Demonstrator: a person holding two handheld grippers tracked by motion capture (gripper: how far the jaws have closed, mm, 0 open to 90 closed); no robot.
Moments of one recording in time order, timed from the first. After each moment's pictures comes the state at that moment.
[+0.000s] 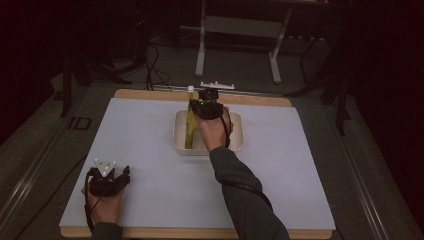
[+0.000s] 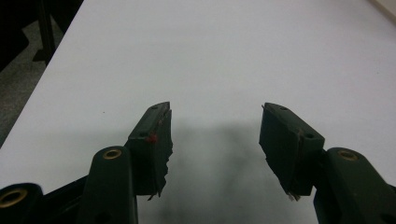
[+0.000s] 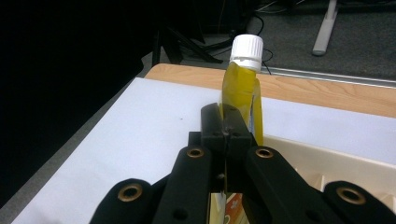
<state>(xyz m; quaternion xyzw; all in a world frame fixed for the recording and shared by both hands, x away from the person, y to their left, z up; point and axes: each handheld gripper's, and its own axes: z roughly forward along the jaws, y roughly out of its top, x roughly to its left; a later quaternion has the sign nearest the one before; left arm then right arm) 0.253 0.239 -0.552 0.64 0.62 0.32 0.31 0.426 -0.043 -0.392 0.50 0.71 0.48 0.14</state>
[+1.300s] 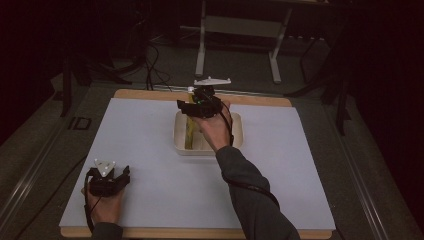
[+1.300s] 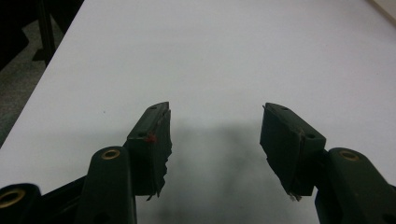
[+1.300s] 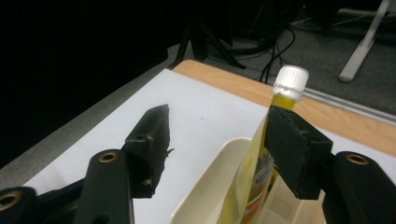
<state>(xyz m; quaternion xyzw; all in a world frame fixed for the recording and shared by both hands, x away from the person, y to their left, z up) 0.253 0.240 -0.552 0.64 0.62 0.32 0.31 0.418 -0.041 -0.373 0.40 0.76 0.49 0.14</state>
